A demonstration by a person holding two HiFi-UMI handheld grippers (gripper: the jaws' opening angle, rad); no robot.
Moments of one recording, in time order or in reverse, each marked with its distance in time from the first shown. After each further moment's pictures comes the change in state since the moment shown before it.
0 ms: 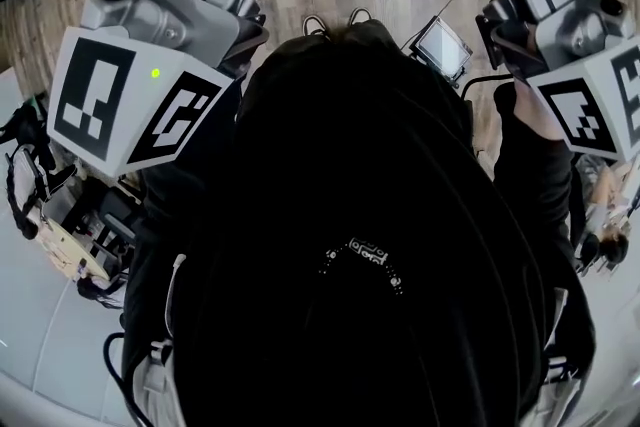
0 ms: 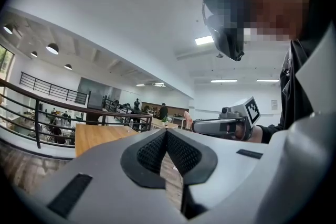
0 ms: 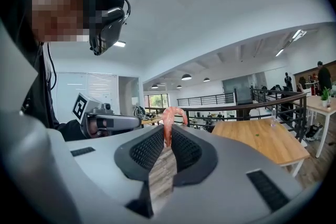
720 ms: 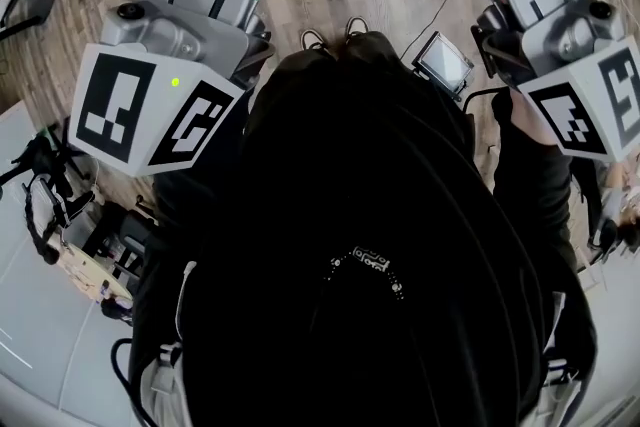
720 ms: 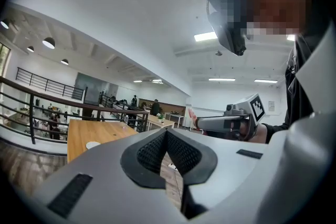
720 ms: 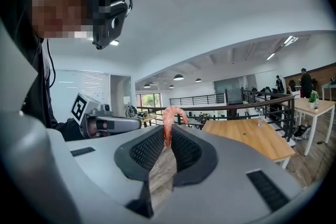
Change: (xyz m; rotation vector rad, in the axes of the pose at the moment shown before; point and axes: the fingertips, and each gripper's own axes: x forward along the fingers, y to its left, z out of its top) left arm 0.024 -0.024 0.011 -0.024 0.030 -0.034; right arm -0.037 -0.014 0.020 0.000 0.009 -0.088
